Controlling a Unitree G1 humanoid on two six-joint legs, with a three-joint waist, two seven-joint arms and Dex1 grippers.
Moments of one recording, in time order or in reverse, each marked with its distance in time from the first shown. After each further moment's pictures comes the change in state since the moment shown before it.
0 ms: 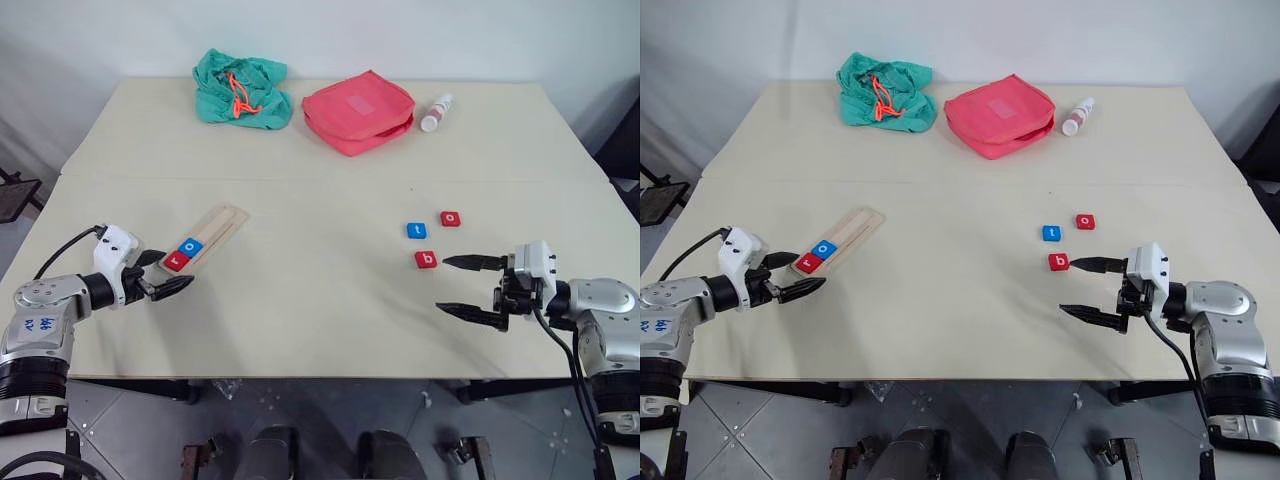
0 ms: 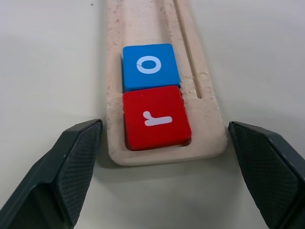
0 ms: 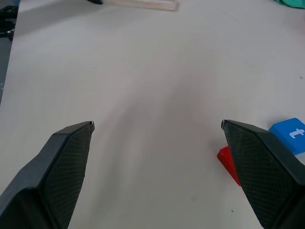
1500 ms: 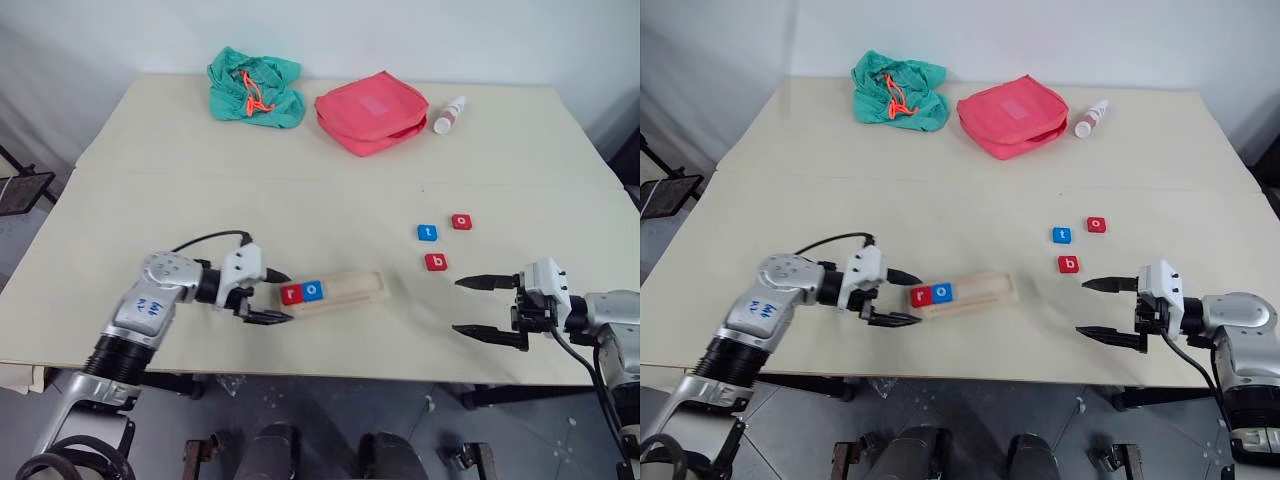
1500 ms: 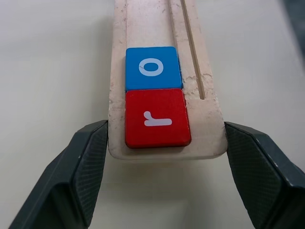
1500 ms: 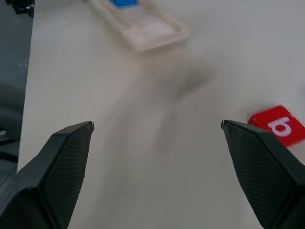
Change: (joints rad) left arm -0.123 -0.194 -0.411 -0.339 0.056 -0.011 -0.305; right arm 0.092 -0.082 -0.011 0.015 -0.001 -0.016 0.071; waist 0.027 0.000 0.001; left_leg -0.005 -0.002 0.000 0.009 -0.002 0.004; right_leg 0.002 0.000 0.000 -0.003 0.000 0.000
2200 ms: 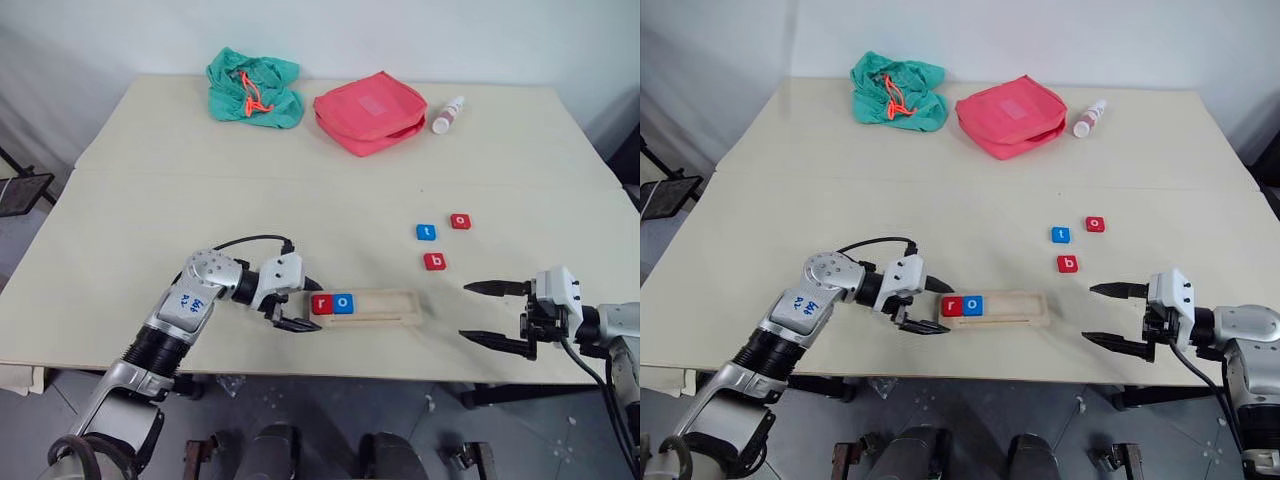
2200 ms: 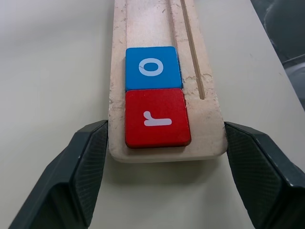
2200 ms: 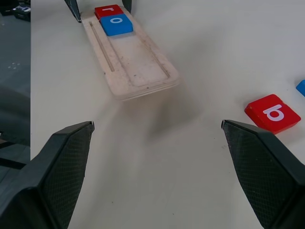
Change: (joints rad) left arm -0.076 -0.100 -0.090 0.003 0.087 0.005 0.007; right arm 0.095 -0.007 -0.043 -0.097 0.022 0.019 -0.050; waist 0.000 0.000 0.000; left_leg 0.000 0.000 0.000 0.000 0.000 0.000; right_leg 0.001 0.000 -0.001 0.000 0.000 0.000
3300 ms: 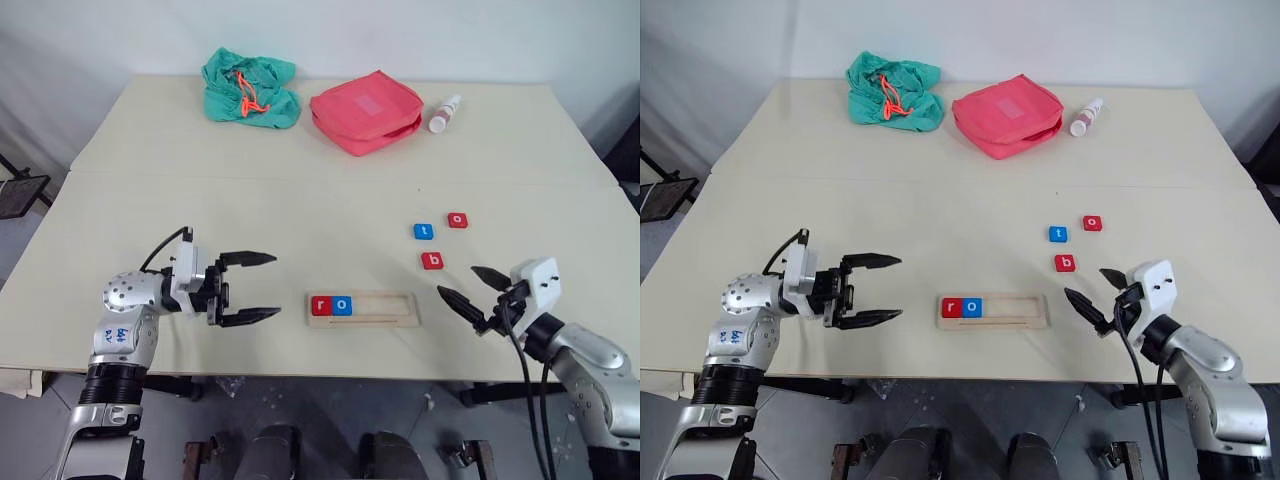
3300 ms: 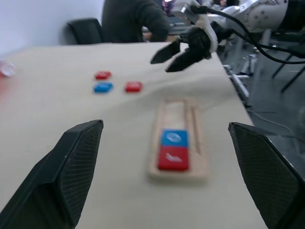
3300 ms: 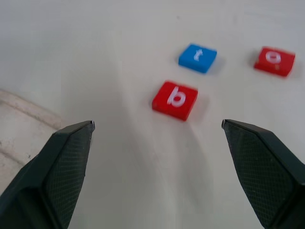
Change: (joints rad) left arm 0.221 0.002 0.413 0.081 -0.376 -0.312 -0.206; right arm 0.205 0.271 -0.081 -0.521 0.028 0.477 -0.827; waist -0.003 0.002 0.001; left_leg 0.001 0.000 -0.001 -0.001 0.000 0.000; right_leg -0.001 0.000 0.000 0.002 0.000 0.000
